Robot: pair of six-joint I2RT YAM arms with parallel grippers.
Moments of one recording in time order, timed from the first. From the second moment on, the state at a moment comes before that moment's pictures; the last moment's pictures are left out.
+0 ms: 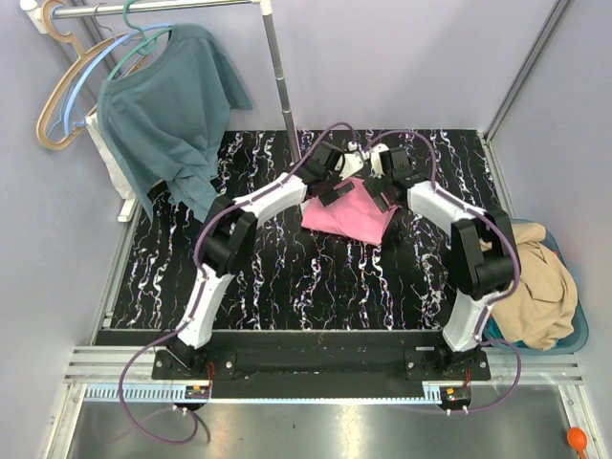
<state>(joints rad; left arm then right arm) -0.64 2.31 1.91 -0.36 -0.19 0.52 0.31 1.86 1.30 -0.28 0.31 -0.37</state>
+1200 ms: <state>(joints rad) -0.66 2.13 1.72 -0.31 -0.17 0.52 0.08 2.03 1.43 -0.53 -0.41 0.13</state>
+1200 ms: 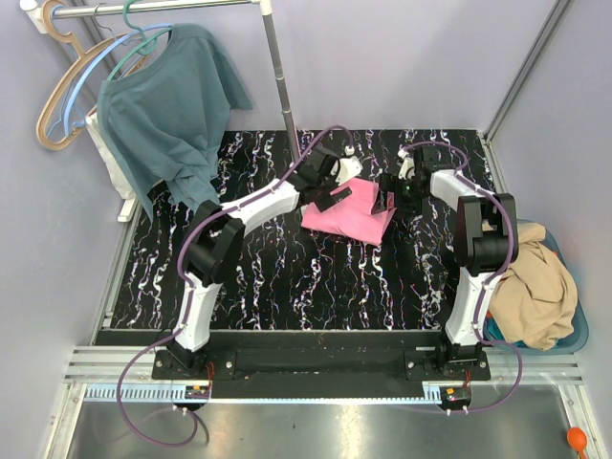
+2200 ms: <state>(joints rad) -0.68 2.14 1.62 -0.29 -0.16 0.50 0.09 2.17 1.58 -0.52 -0.59 0.17</state>
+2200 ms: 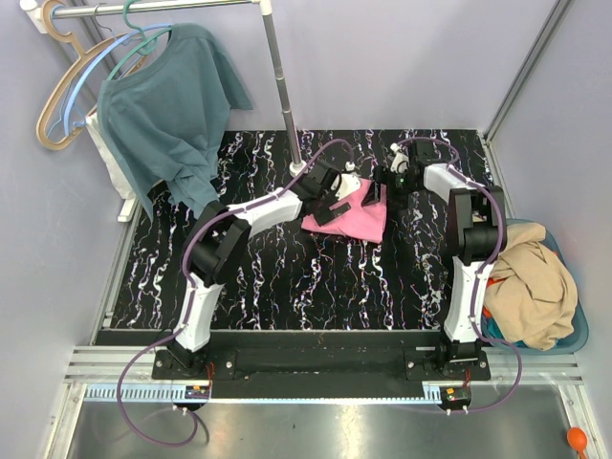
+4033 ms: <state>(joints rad) -0.69 2.06 1.51 -0.25 -0.17 0.53 -0.17 2.45 2.30 -0.96 0.38 -0.17</state>
